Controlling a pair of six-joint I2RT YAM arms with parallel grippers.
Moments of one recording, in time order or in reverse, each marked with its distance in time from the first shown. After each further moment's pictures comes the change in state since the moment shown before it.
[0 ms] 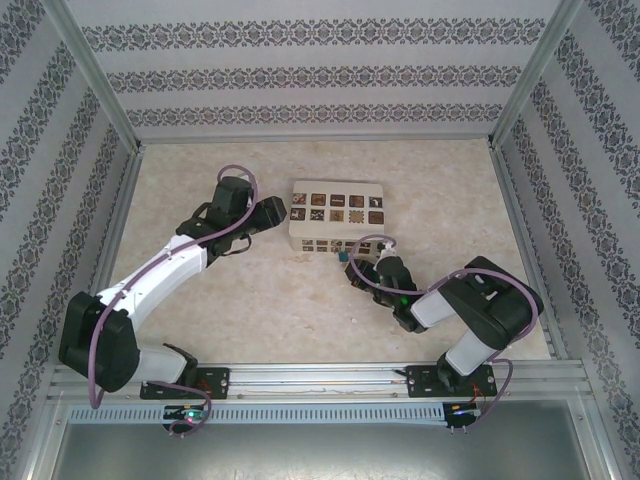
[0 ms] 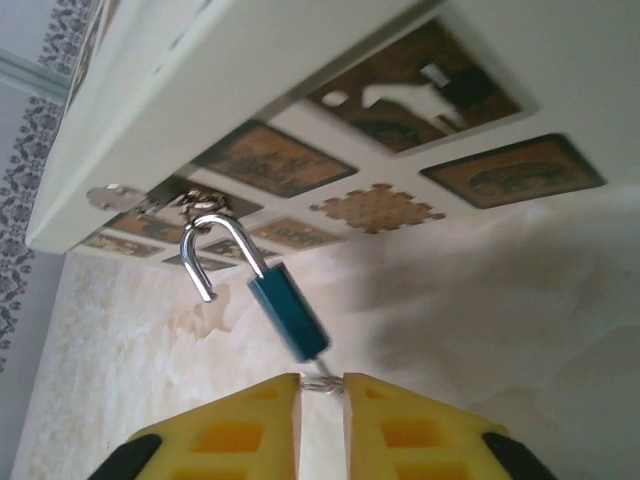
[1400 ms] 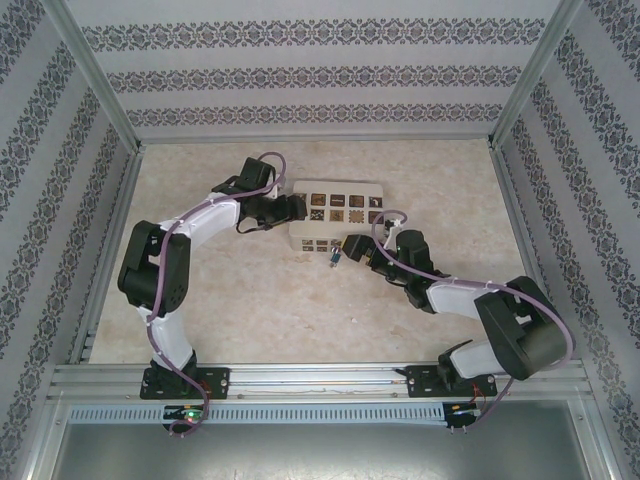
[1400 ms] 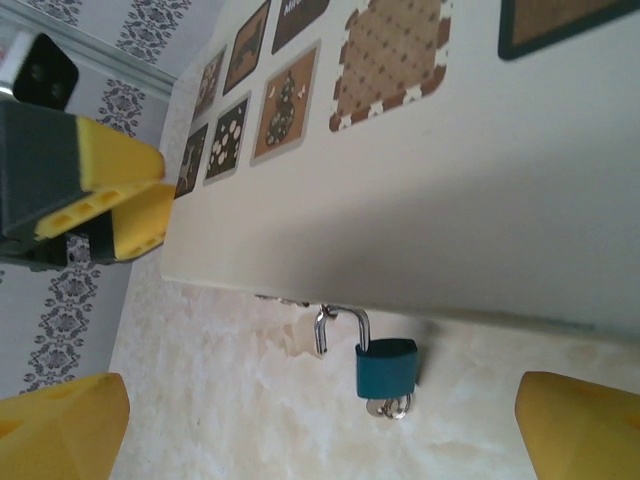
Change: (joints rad) left arm 0.072 0.499 0.323 -0.130 0.370 0.137; right arm -0.201 -0.203 0.136 -0.314 -0.327 -0.110
